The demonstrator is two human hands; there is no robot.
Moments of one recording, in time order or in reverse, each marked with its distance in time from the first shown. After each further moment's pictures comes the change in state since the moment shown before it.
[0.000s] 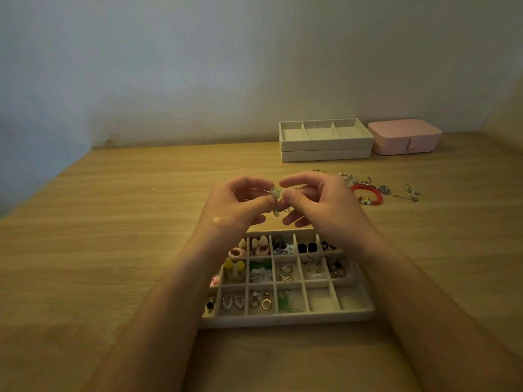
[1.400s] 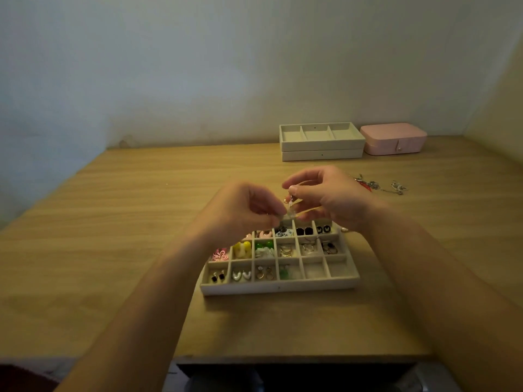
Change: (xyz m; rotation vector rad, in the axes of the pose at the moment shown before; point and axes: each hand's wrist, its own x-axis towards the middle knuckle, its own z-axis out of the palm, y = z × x) left_hand -0.037 0.031 -0.017 0.452 -0.309 0.115; right_hand -0.011 -0.033 -0.019 0.154 -0.167 0.307
